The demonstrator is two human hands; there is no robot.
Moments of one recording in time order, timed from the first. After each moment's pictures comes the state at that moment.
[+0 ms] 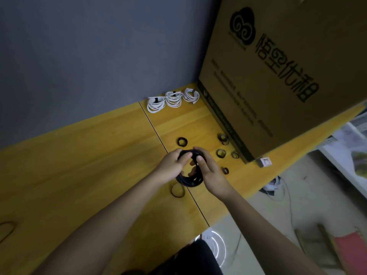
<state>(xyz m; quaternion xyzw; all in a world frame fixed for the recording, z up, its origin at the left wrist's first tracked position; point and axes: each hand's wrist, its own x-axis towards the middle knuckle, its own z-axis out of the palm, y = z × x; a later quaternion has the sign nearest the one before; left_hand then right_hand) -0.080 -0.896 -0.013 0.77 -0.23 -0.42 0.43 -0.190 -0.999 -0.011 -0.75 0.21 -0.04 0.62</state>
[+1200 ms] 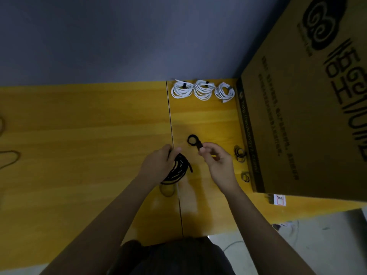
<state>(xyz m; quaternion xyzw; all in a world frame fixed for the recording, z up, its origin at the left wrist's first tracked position) -0.087 -0.913 -0.057 0.91 -0.11 -0.24 0.32 -0.140 -1.088 -0.055 -0.76 0.19 0.00 0.62</state>
